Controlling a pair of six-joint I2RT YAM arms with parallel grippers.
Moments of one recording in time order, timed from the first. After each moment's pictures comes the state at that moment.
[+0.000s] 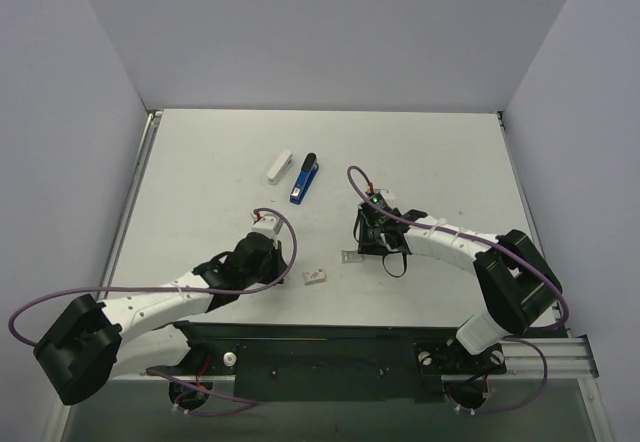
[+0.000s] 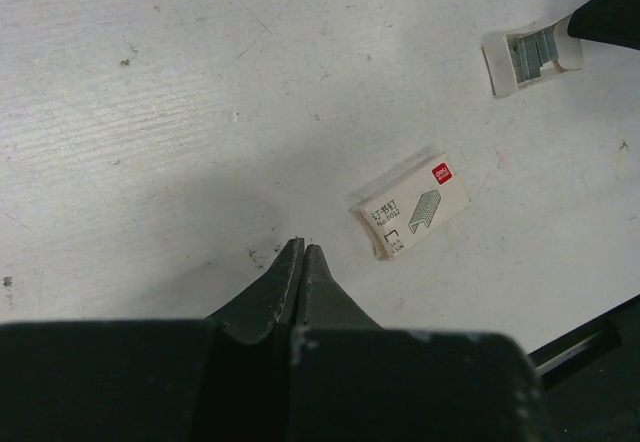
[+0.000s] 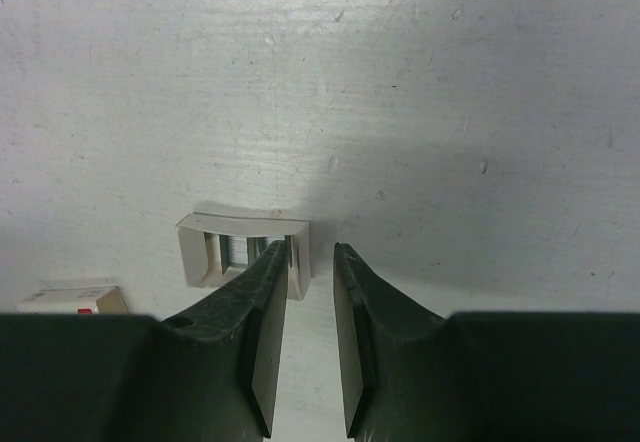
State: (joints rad) left arm -0.81 1.10 0.43 -0.05 -0.14 -0.60; right arm 0.65 1.55 0.81 -0.32 0.13 0.63
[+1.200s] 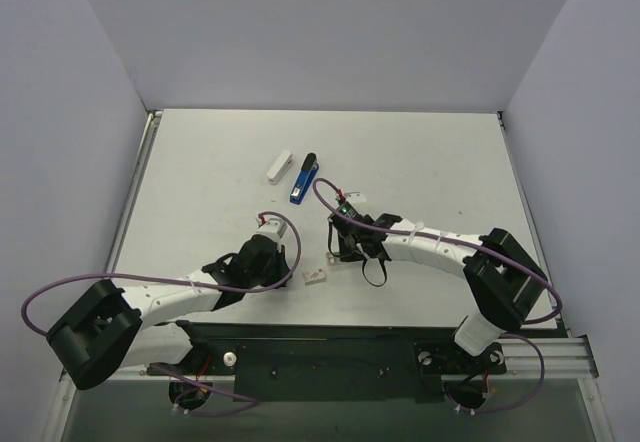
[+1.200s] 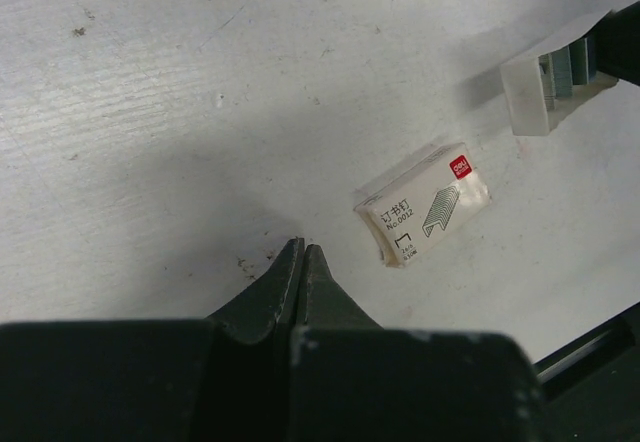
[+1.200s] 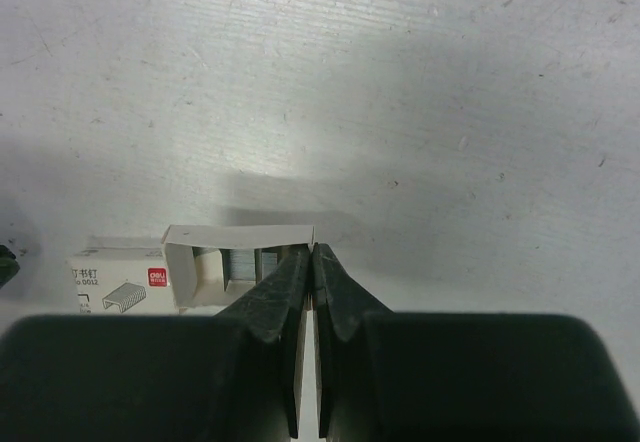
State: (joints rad) left arm -0.80 1.21 0.40 0.06 -0.10 -0.62; right arm 0.83 1.60 0.91 -0.39 0.24 0.62
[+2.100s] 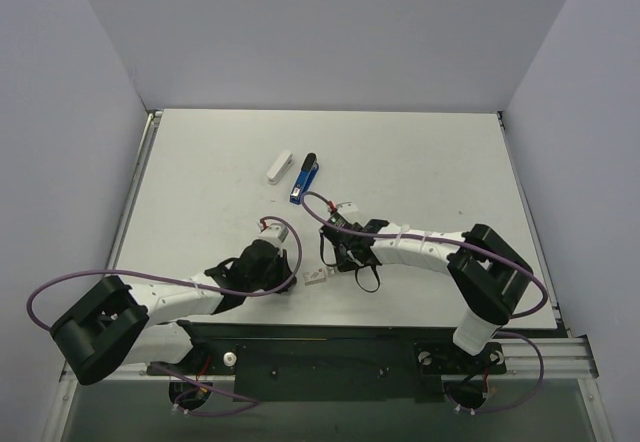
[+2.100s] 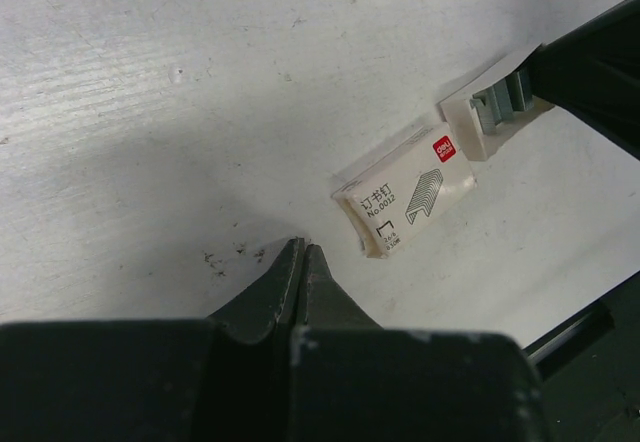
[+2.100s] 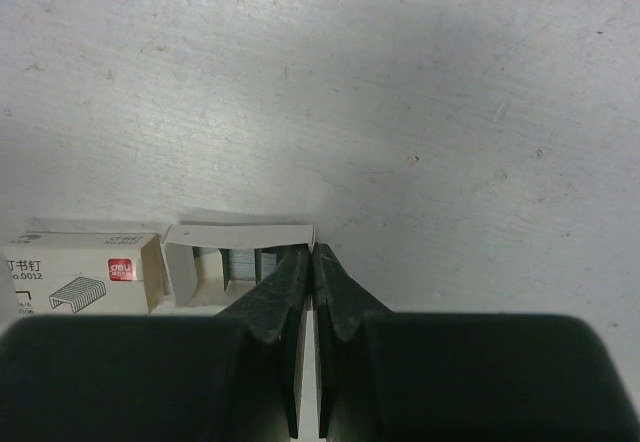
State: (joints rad) left arm -0.82 1.24 0.35 0.16 -0.05 -0.67; right arm 0.90 1.68 0.94 -0.44 0.28 0.61
